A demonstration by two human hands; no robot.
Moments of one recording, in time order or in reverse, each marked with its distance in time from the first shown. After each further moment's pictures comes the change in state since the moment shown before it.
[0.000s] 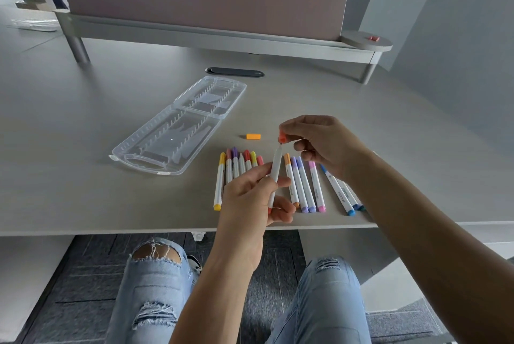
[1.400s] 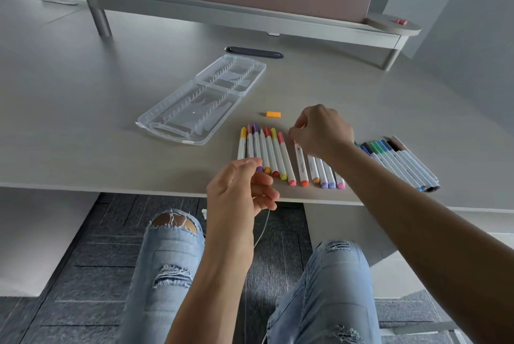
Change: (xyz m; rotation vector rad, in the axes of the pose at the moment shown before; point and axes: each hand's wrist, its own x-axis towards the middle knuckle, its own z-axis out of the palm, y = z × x) left_hand -0.026 -0.012 -0.045 -0.103 0.214 0.129; right_hand 0.018 0.031 0.047 -1.005 0.269 -0.210
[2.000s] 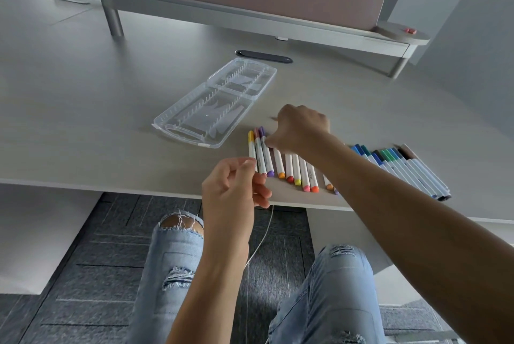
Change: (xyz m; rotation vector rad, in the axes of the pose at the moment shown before) left_hand 0.015 0.010 -0.025 0.123 0.054 0.126; right_hand -0.001 -0.080 -0.003 -0.311 -0.134 -0.074
